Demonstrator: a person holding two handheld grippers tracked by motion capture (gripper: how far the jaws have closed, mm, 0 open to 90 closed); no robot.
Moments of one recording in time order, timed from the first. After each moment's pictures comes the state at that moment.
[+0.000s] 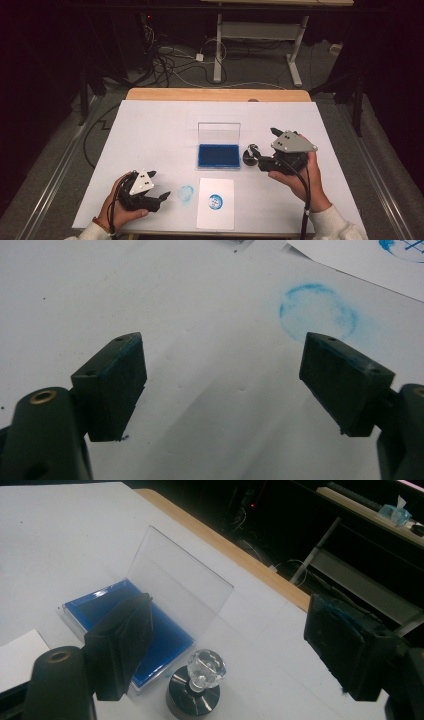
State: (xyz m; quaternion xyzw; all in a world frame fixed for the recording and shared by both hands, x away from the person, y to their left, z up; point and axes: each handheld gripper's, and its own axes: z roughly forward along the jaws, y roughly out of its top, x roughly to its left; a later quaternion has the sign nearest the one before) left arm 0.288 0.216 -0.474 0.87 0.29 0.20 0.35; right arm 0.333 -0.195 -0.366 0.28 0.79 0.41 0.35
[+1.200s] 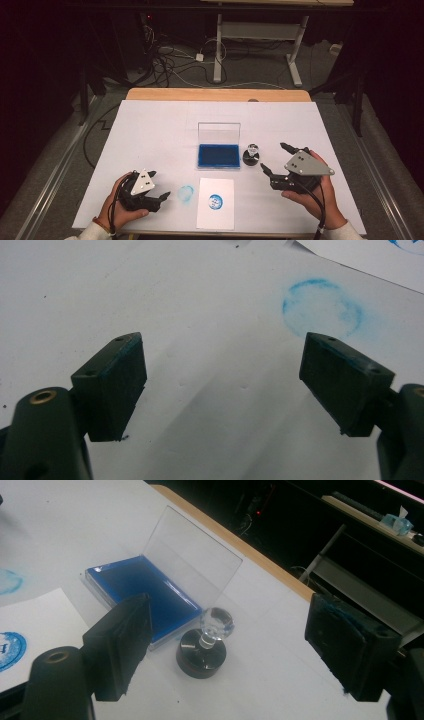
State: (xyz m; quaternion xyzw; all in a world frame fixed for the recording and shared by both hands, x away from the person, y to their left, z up) left arm 0.288 0.215 -0.475 0.87 0.28 0.20 0.34; right arm 0.300 -0.224 -0.389 0.26 0.79 0.42 0.36
